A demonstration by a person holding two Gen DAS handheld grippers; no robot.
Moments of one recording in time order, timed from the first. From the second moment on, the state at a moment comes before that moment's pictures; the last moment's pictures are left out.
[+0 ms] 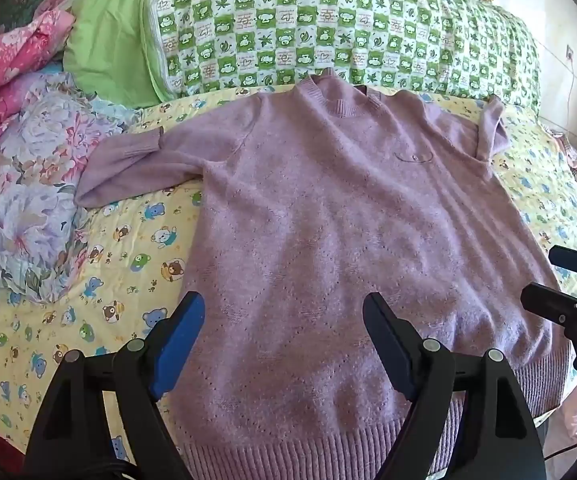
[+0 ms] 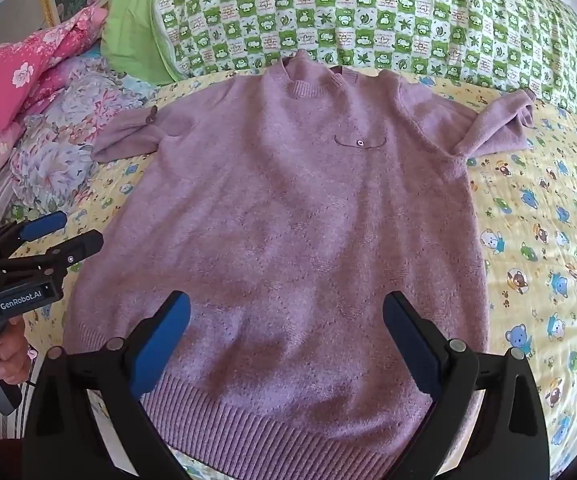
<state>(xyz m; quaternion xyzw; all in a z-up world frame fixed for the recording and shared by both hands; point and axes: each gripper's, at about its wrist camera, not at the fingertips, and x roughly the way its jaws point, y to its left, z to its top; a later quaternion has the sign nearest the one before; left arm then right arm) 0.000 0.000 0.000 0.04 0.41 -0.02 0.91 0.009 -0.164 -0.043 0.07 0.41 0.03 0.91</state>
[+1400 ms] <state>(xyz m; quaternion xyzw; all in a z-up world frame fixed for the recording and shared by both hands) 0.016 -0.007 -0.017 0.01 0.44 -0.03 0.90 0.020 -0.178 -0.051 0.09 0.42 0.03 0.90</state>
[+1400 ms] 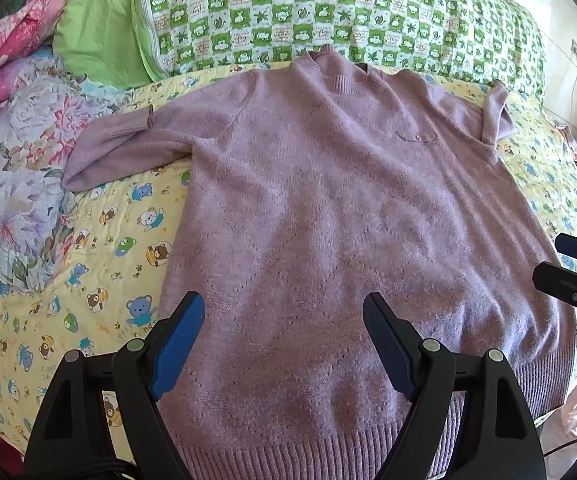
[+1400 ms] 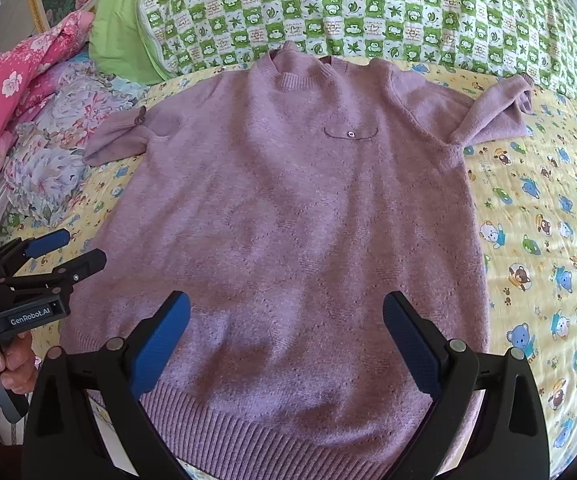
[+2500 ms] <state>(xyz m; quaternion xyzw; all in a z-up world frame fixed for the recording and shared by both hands) 0.198 -0.024 -0.006 -0.02 0.44 -0.01 0.90 0.157 -0.448 -0.012 0.22 0.36 -0.12 0.90</state>
